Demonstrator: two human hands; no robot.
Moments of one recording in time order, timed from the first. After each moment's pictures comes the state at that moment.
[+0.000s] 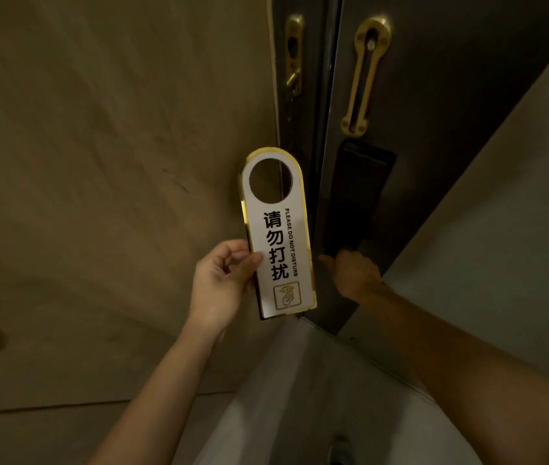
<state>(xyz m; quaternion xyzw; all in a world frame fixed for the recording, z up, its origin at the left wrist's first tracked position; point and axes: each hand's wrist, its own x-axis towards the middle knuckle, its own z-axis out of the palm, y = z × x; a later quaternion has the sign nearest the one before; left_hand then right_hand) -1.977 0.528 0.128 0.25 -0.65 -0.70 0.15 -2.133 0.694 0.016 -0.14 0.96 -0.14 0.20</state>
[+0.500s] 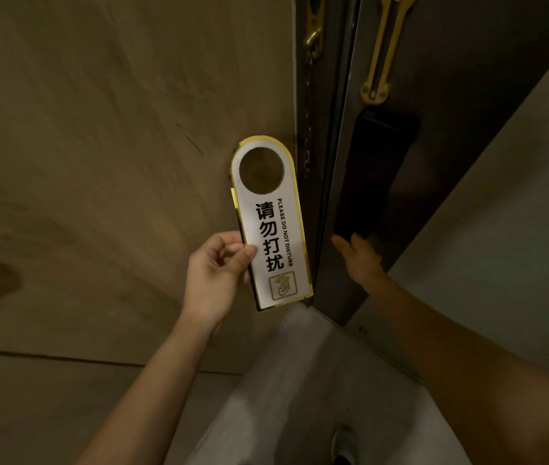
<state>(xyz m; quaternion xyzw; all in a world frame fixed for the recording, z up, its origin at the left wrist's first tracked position) -1.944 0.521 0.108 0.28 -0.65 -0.69 0.18 -2.125 0.696 -0.015 -0.05 0.89 -0.40 0.24</state>
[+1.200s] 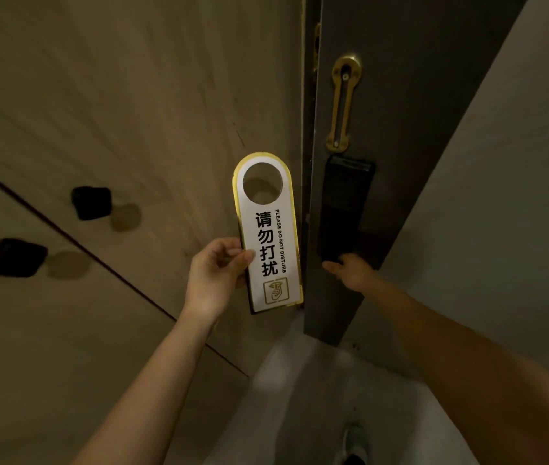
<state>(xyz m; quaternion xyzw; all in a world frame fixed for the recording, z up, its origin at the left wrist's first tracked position) -1.853 0.513 0.144 0.27 -0.68 -0.67 0.16 -2.043 0.710 -0.005 -0.08 0.89 -0.33 0.32</state>
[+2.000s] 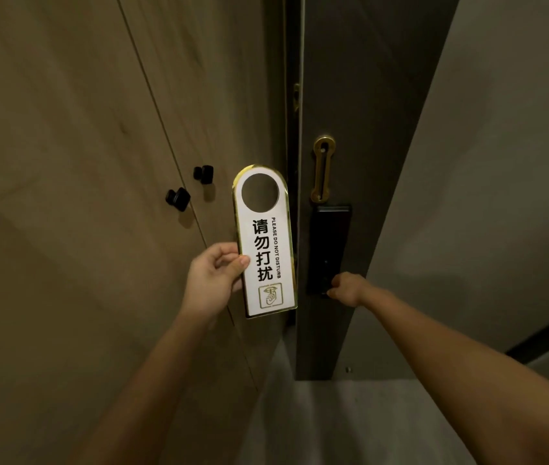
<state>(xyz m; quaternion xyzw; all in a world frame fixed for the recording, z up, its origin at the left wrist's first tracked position) -1.706 0.484 0.206 0.14 -0.67 -0.72 0.12 -1.850 0.715 0.093 -0.08 0.94 -0.17 0.30</state>
